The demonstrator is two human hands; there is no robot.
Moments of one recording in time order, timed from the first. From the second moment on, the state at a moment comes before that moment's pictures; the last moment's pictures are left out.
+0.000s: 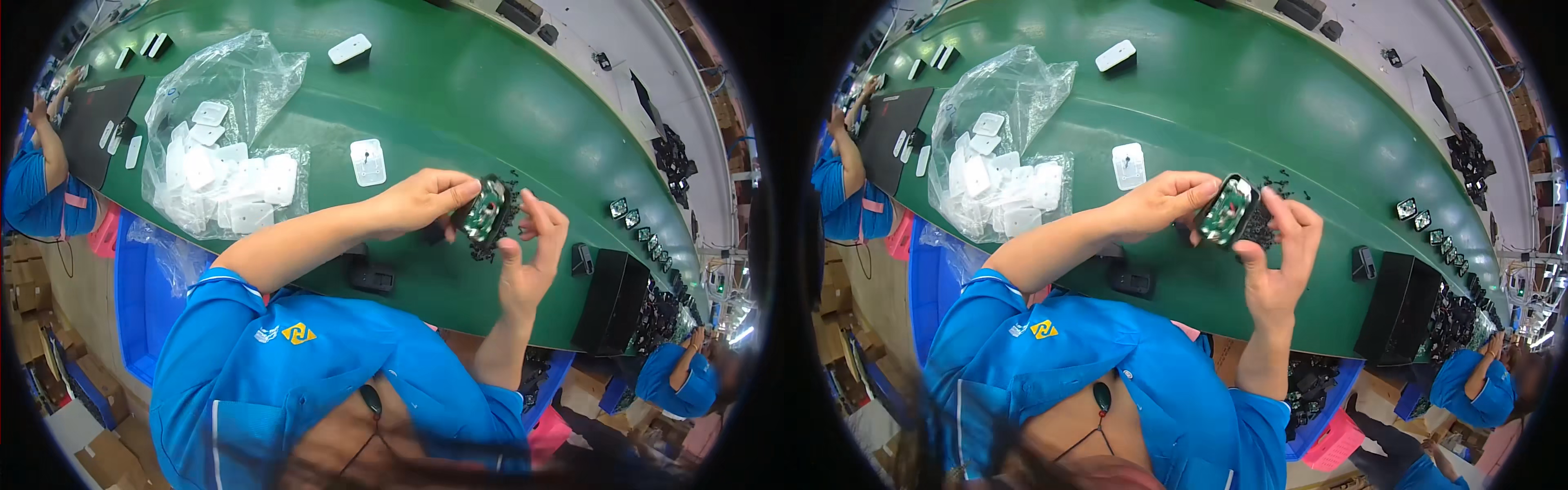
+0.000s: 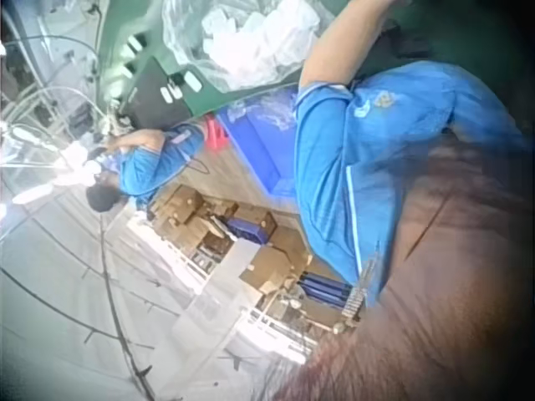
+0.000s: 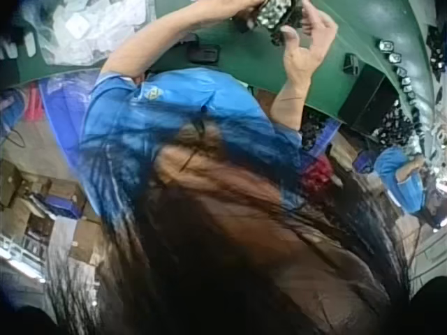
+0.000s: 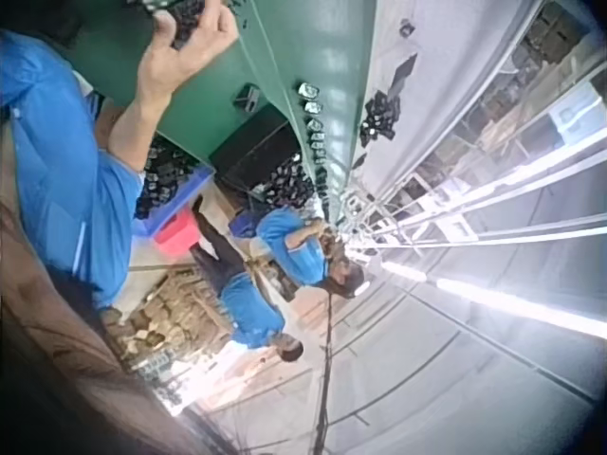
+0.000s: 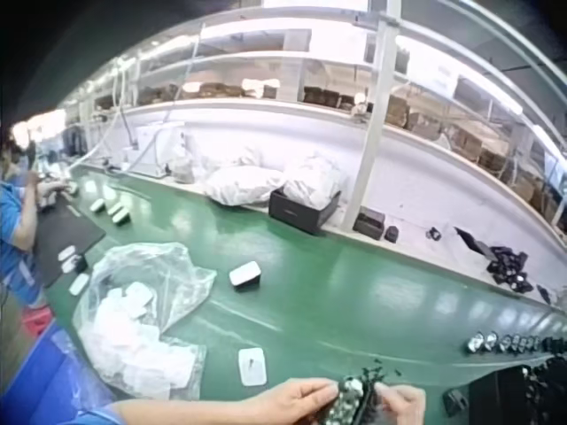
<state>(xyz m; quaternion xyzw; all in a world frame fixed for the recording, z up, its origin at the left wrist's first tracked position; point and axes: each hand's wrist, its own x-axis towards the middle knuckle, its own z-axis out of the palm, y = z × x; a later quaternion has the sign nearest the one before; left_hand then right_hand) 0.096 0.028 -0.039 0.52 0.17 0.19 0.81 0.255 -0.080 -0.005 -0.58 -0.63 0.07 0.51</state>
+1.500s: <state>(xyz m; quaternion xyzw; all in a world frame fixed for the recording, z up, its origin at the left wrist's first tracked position) 0.101 -0.005 -0.046 0.62 0.15 0.38 0.67 0.263 -0.084 0.006 -0.52 -0.68 0.13 0.50</state>
